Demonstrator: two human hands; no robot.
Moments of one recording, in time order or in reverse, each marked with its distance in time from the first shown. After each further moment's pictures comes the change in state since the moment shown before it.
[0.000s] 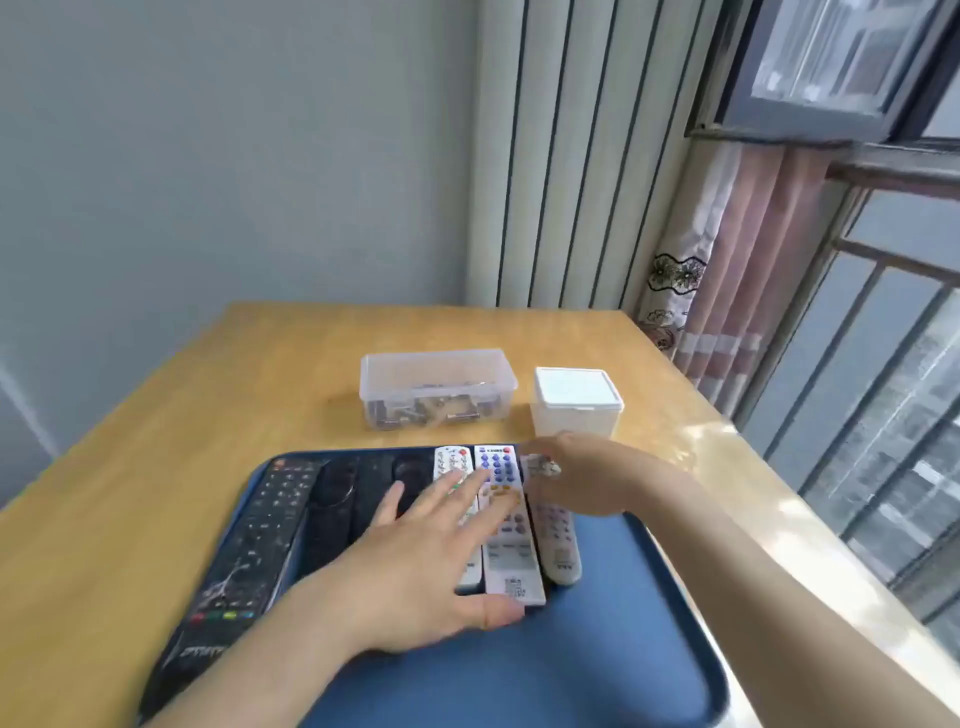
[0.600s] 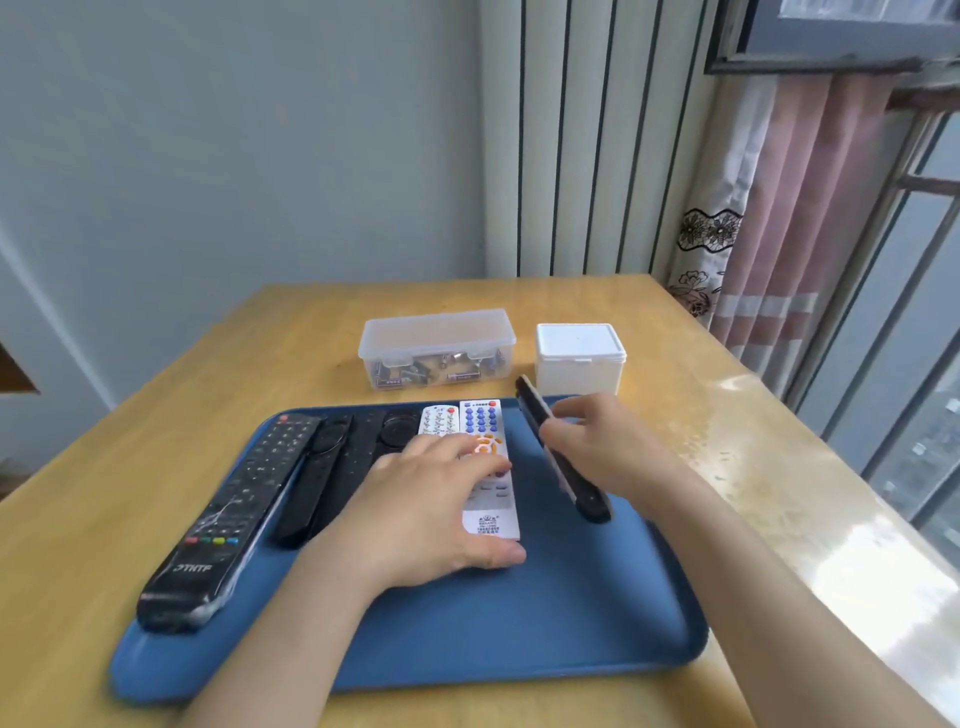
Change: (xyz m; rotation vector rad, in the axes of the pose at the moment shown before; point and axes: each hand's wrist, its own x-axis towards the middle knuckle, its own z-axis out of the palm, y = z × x) left_hand 0.009 0.033 0.011 0.062 0.271 -0.139; right_hand -0.029 0.024 0.036 0.757 0.337 0.034
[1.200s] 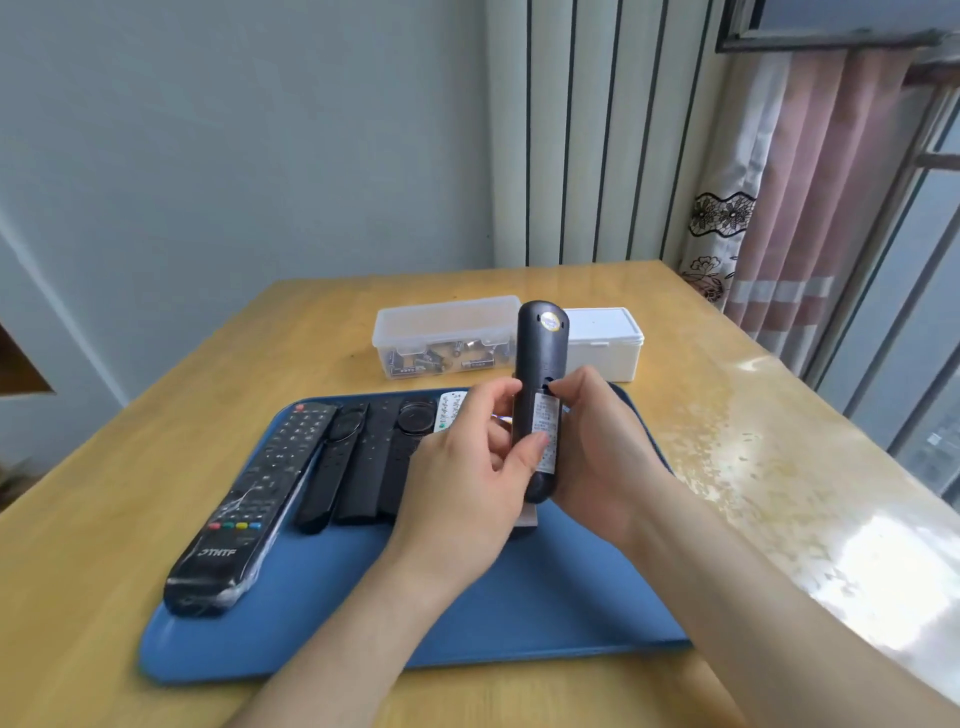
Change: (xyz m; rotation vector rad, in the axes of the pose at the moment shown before) left_hand -0.006 0.031 0.013 -0.694 0.586 -0.038; right_hand -0.014 -0.009 0.039 1.229 -0.323 0.196
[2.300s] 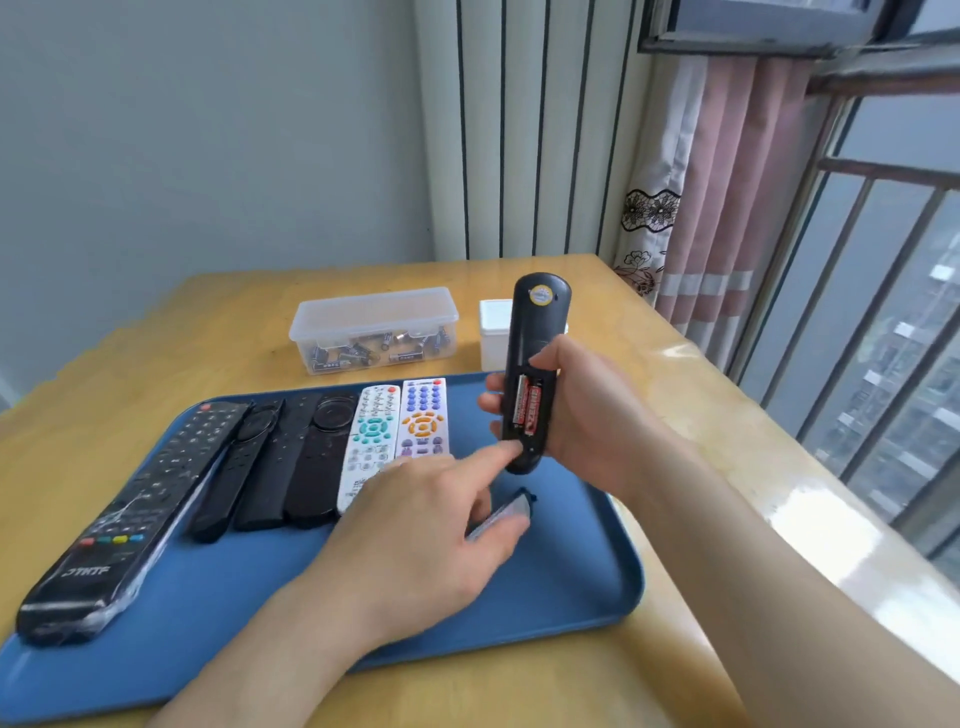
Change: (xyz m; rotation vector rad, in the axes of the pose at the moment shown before) left_hand -0.015 0.011 0.011 0.403 -0.322 0.285; right_hand -0.015 -0.044 -0.029 -0.216 0.138 -0.152
